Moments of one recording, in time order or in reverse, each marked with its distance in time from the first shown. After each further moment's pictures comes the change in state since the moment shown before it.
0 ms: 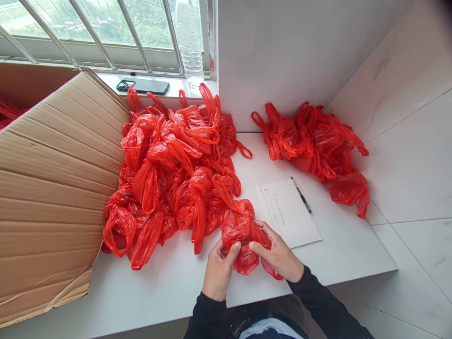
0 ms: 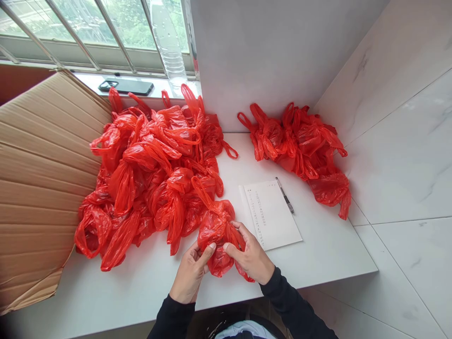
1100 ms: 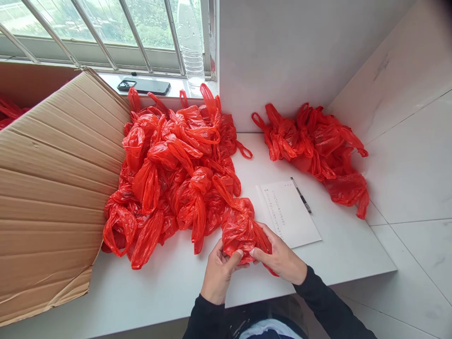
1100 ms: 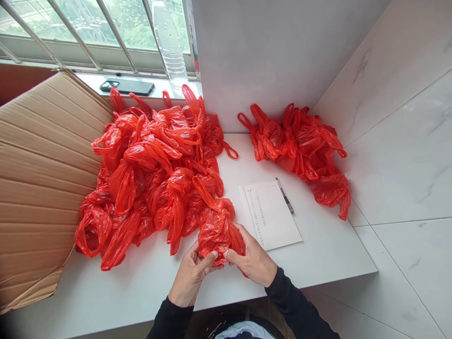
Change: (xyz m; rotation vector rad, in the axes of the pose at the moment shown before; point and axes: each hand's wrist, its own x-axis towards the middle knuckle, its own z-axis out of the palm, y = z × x) left_hand -0.005 0.000 -0.001 0.000 -0.038 -0.075; right_hand -0.004 -0.007 -0.002 -0.061 -0.076 0.053
